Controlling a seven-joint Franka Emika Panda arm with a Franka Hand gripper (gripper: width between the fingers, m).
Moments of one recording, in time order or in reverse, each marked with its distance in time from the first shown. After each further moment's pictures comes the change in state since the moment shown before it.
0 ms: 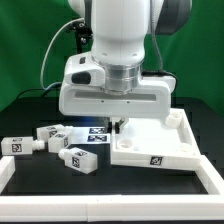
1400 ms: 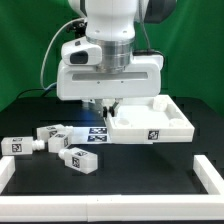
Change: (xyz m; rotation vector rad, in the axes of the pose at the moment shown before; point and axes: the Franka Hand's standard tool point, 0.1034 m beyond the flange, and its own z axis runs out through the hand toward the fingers) arm -0.044 0.010 -0.008 0.004 0.126 -0.144
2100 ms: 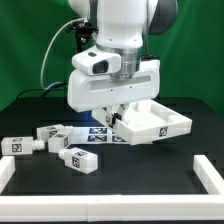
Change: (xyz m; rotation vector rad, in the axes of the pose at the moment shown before) arm -0.012 -0.016 0.022 -0.050 0.058 -0.396
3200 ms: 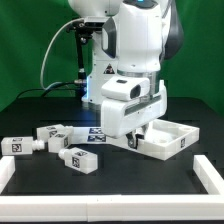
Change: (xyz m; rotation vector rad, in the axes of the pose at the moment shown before) arm 0.023 -0.047 0.052 -0.028 0.116 -0.357
